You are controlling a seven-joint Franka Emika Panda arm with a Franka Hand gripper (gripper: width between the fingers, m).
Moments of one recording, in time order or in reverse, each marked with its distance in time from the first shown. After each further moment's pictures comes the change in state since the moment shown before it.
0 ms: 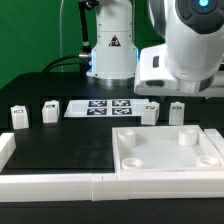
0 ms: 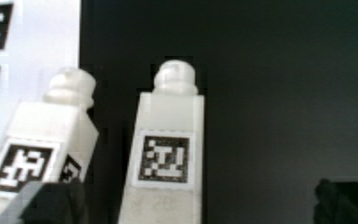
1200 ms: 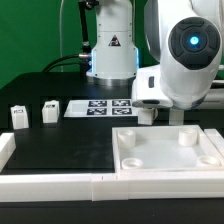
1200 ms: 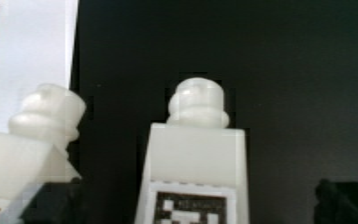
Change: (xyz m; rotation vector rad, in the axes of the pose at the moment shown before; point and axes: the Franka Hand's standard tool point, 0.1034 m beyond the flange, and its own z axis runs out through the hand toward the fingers) arm 0.003 0.006 0.035 -0.011 -0.054 0.003
